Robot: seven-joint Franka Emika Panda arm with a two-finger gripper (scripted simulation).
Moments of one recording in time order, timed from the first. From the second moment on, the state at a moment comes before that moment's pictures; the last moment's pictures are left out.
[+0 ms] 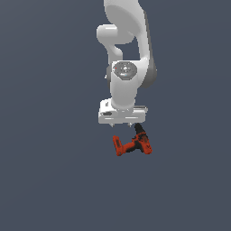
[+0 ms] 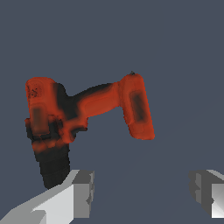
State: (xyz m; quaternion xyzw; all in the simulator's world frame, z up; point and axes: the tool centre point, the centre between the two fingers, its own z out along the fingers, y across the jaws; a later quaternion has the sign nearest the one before) arm -0.008 0.027 0.144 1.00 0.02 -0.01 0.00
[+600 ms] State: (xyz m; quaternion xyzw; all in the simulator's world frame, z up) arm -0.020 0.082 0.099 1.00 0.08 0.04 -0.03
